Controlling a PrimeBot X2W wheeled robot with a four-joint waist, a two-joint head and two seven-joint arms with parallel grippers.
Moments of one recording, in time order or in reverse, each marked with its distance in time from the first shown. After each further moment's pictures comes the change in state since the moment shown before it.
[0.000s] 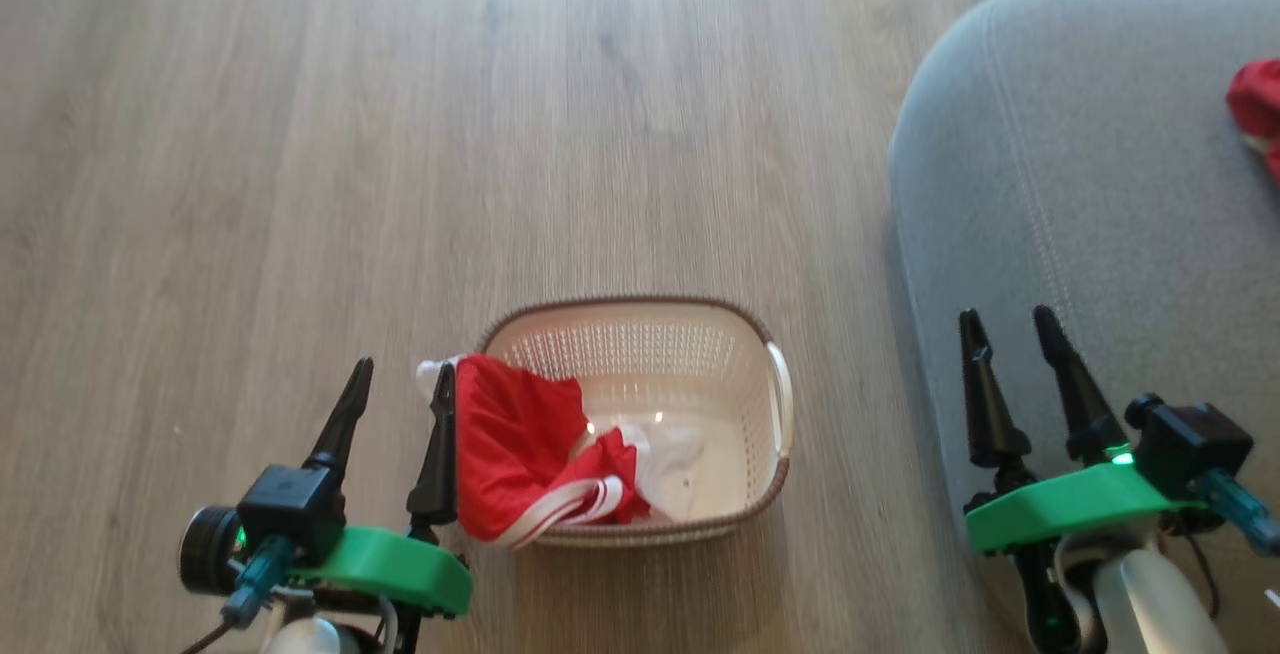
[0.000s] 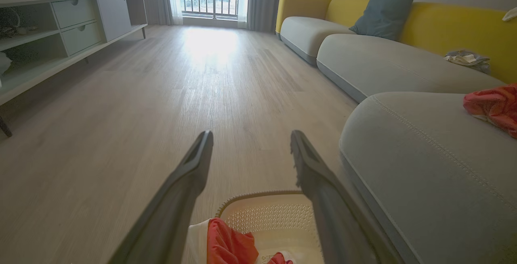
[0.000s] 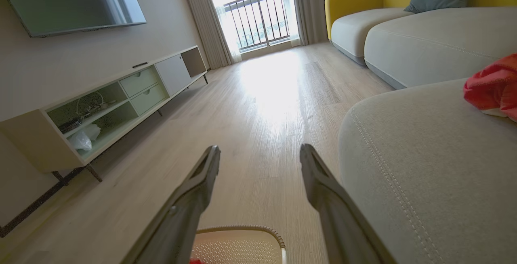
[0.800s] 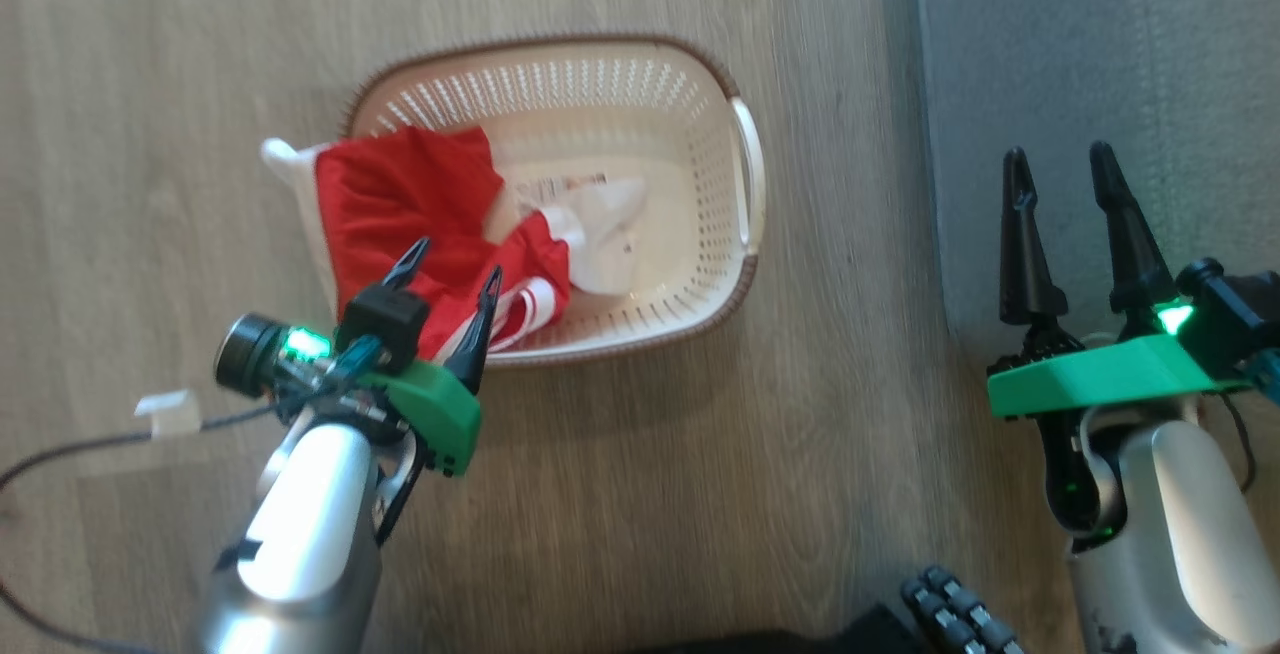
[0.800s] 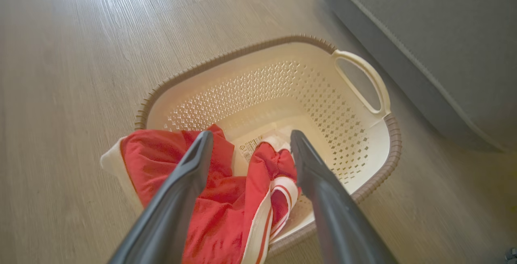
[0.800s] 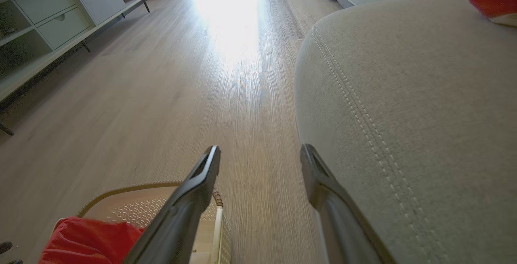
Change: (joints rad) left arm -0.445 0.027 -0.080 0.511 0.196 -0.132 0.000; right arm -0.198 0.007 -0.061 -0.029 -0.087 0.000 0.000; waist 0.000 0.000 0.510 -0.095
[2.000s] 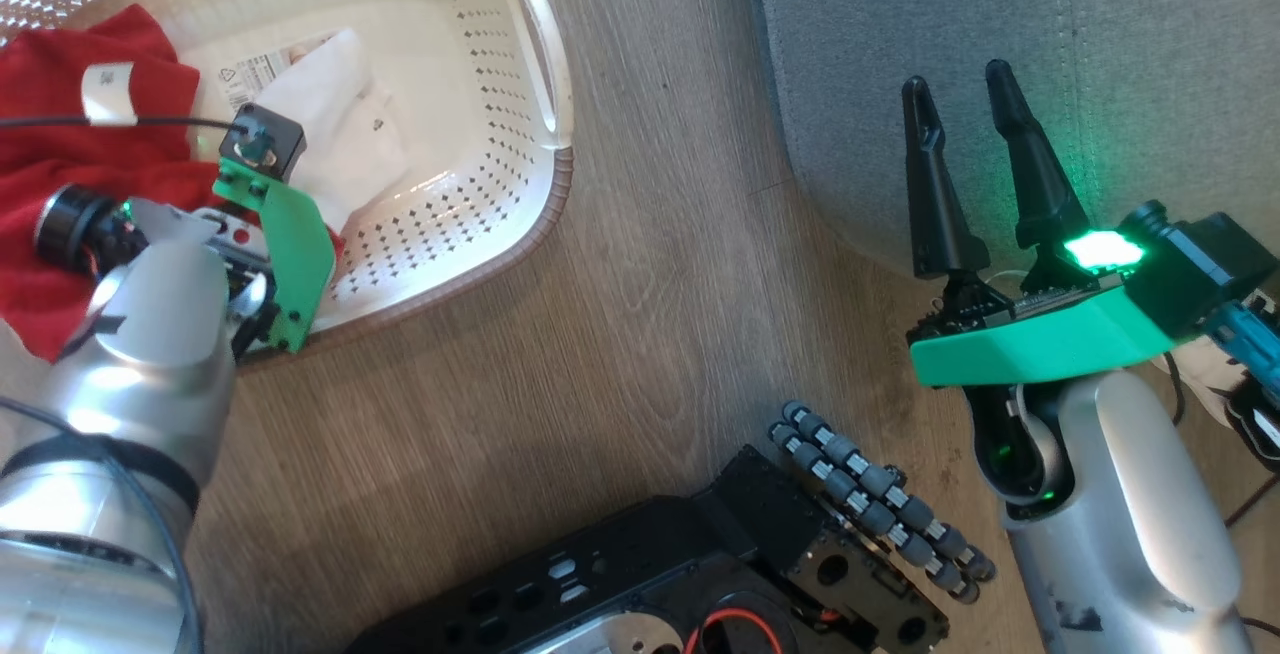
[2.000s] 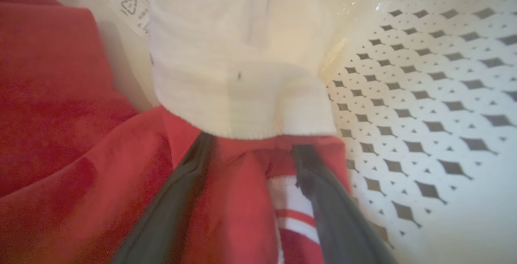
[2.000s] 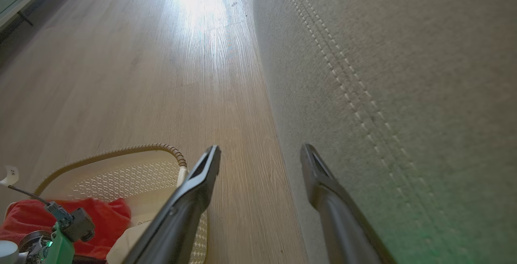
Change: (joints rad) left arm -0.579 0.125 -0.236 0.728 -0.110 -0.040 0.384; right arm -0.089 0.006 0.184 -0.091 0.151 0.000 0.000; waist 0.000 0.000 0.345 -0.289
